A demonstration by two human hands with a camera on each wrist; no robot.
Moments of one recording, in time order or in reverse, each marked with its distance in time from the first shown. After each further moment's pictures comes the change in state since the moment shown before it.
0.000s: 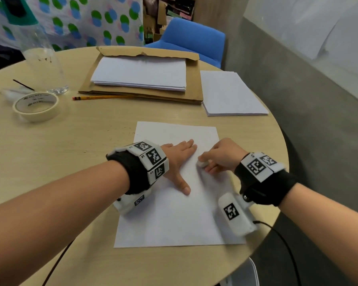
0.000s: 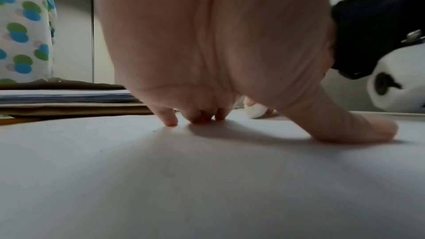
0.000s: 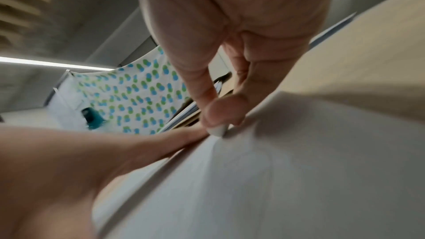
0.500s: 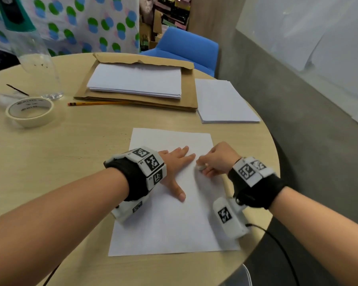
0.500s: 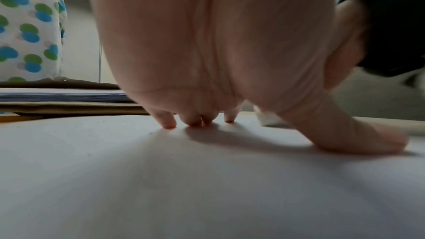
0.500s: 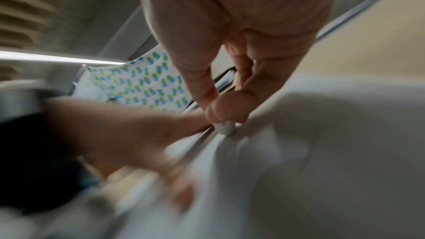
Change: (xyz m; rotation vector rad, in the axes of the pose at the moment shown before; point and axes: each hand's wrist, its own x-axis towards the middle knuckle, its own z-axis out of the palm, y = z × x) left_hand -0.004 0.006 -0.003 0.010 -0.014 0.010; right_hand 0.001 -0.003 -0.001 -0.045 0.064 -0.005
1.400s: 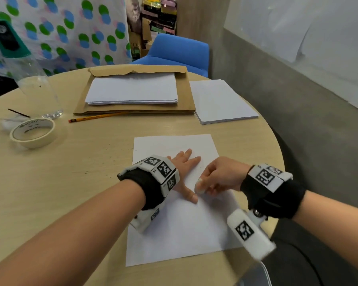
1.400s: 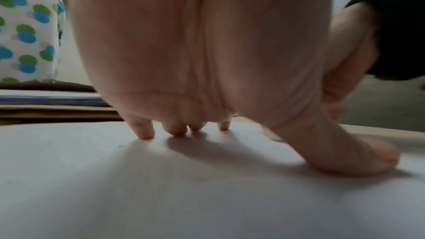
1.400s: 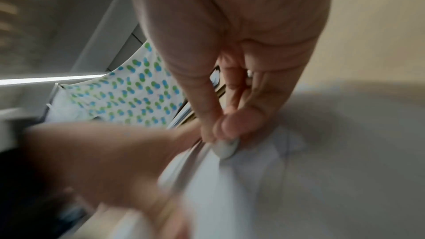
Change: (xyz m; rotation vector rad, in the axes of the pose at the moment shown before) left_hand 0.004 0.004 0.001 -0.019 0.001 -0.025; right_hand -0.021 0.014 0.002 0.006 -0.288 0.003
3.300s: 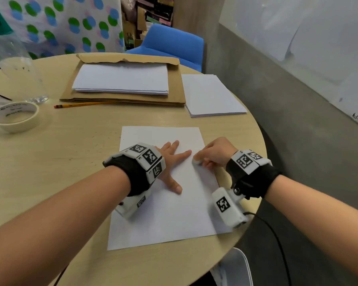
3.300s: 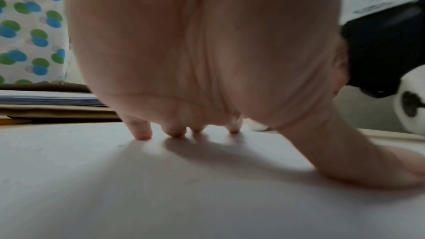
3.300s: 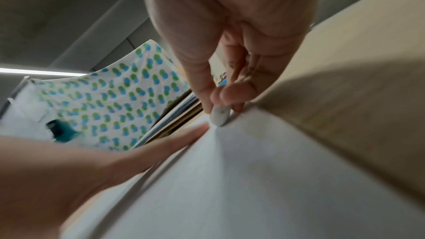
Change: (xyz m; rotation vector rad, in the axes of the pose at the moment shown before) left_hand -0.004 0.007 -0.006 0.094 -0.091 -0.049; right_hand 0.016 0.005 -0.020 0.026 0.381 0.002
